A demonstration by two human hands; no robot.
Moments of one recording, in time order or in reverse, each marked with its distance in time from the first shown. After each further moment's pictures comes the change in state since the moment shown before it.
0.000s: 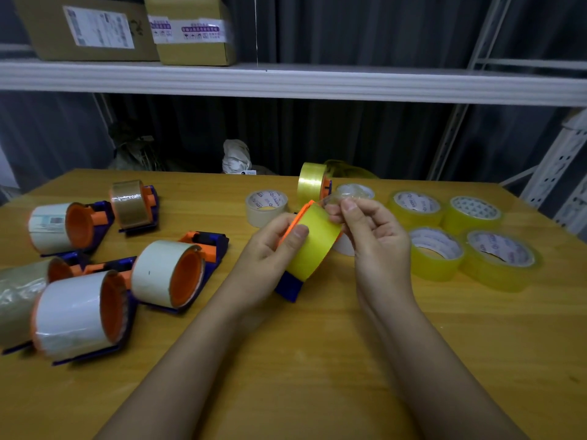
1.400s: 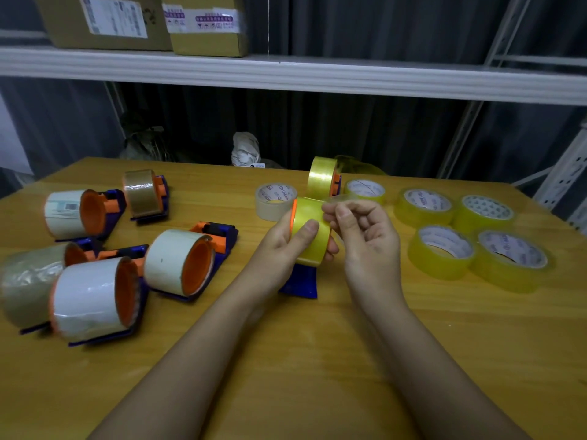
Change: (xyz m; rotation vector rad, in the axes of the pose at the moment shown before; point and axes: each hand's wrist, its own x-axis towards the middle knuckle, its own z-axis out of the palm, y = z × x) left_hand 0.003 -0.005 0.005 -0.192 -0.020 -0.117; right_hand -0.010 0.009 0.011 -0.063 -0.087 -0.037
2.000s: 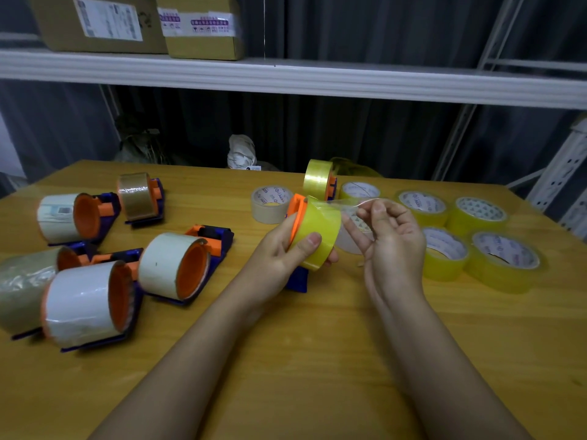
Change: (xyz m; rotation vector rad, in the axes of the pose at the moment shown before) left_hand -0.001 -0.007 -0.007 0.023 -0.091 0.020; right_hand 0.019 -0.006 -0.017 0.257 0.263 0.160
